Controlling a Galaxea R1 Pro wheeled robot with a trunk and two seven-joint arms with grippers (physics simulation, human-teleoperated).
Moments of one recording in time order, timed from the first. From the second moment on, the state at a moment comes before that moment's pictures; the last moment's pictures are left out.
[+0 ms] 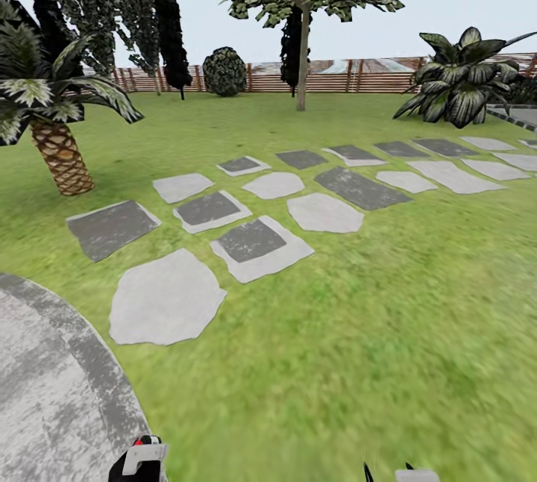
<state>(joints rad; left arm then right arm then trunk) -0.29 0.08 0.03 -0.30 0.00 -0.46 0.01 -0.24 -0.07 0.00 -0.24 0.00 -0.65 0.00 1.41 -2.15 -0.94</state>
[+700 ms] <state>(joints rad) -0.29 0.08 0.03 -0.30 0.00 -0.45 0.01 -0.24 -0.07 0.00 -0.24 0.00 -0.65 0.00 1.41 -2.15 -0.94</state>
